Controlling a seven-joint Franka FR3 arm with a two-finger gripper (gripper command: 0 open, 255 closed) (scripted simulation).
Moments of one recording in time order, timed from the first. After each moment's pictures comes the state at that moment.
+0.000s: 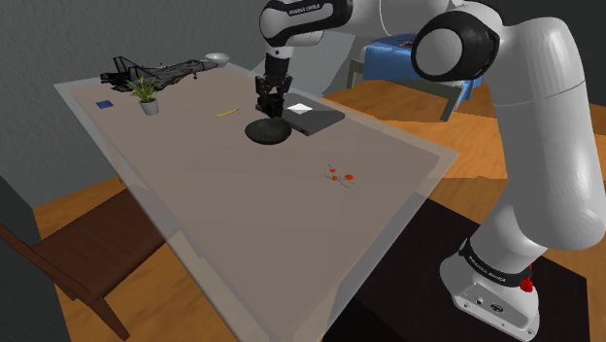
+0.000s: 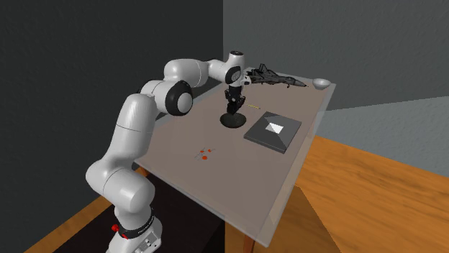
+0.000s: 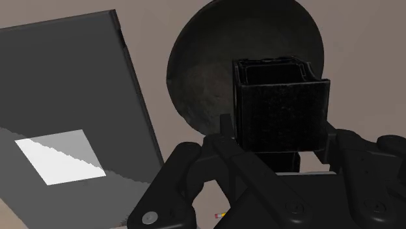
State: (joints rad) arm 0.07 0.63 -0.12 -1.22 0.19 1.99 0.02
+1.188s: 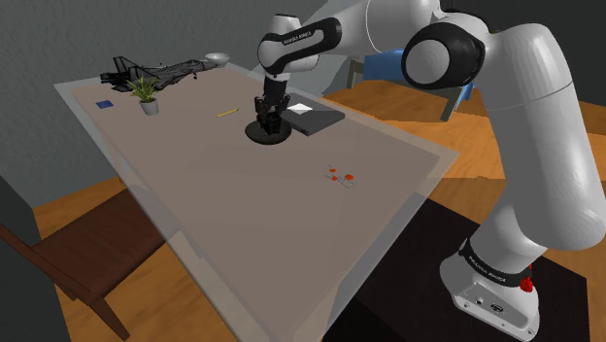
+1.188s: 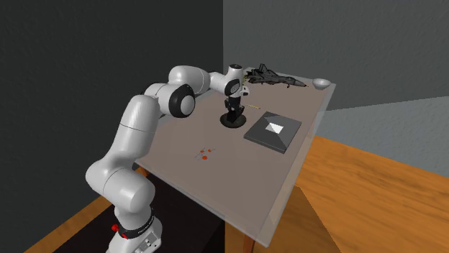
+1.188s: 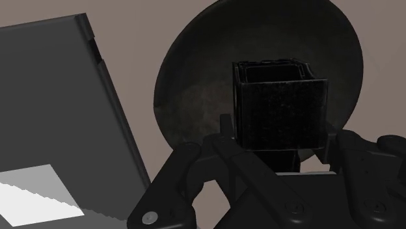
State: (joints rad) arm 0.08 0.69 -0.12 -1.30 0.20 2.13 0.01
